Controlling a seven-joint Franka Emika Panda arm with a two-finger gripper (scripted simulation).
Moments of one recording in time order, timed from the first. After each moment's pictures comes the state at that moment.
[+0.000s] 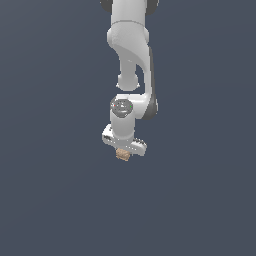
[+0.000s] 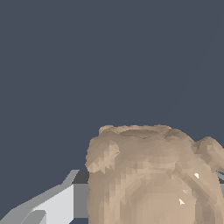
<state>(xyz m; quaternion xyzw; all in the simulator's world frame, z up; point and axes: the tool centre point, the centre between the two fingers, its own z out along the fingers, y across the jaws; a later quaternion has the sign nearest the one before) -0.006 -0.018 0.040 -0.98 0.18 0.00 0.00</state>
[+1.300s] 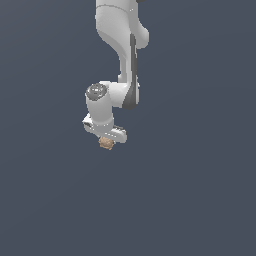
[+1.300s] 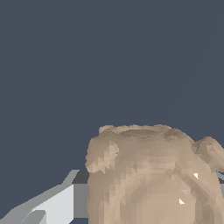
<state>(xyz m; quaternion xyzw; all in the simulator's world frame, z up) -0.054 -0.102 0.066 -0.98 0.18 0.00 0.00</state>
